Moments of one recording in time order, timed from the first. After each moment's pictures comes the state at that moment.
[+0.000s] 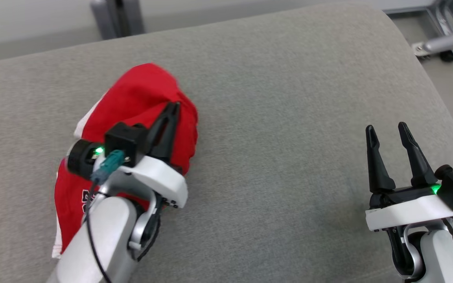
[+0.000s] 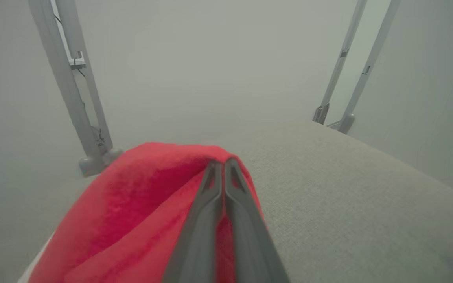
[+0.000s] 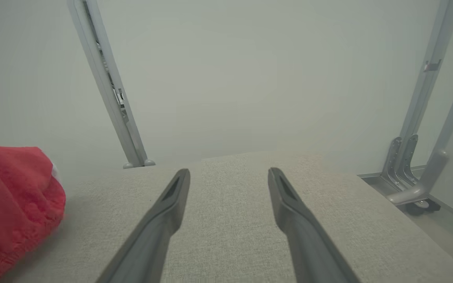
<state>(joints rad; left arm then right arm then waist) -0.42 0.19 -0.43 0.09 -0.34 0.13 0.03 -0.22 -0.05 0.05 0.12 0.25 0.13 -0.22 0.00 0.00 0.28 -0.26</state>
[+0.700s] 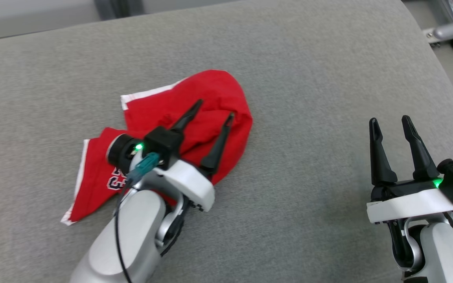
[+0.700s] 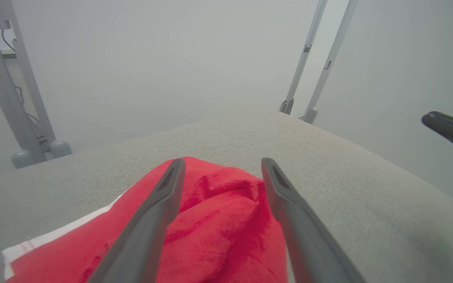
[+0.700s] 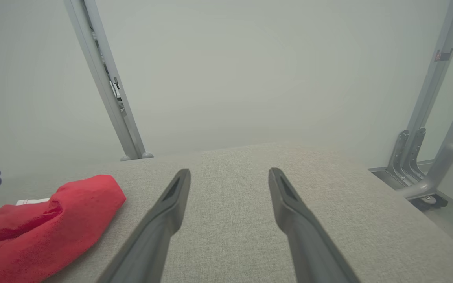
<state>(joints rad) -0.53 0.09 -0.55 0.32 -0.36 0.01 -0.12 -0.26 -0.05 0.04 0.17 0.26 0.13 -0.26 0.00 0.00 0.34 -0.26</state>
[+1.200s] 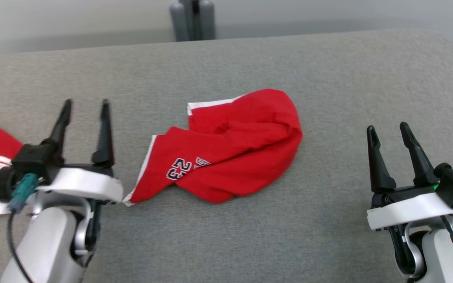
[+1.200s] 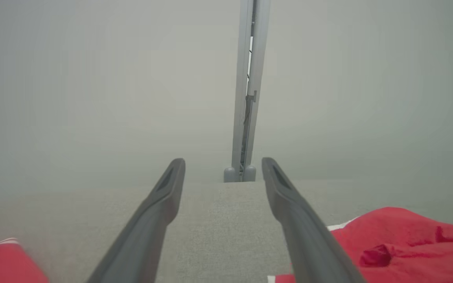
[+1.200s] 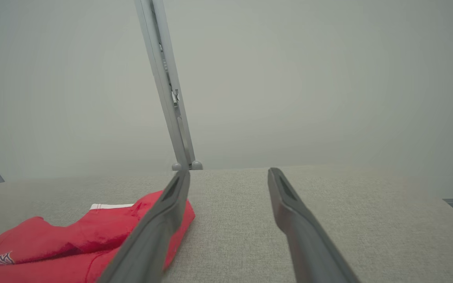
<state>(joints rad) -0.36 0.27 -0.28 0.18 -0.43 0.18 -0.20 -0.23 -0.05 0.03 0.14 0.21 0.13 -0.20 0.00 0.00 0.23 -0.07</state>
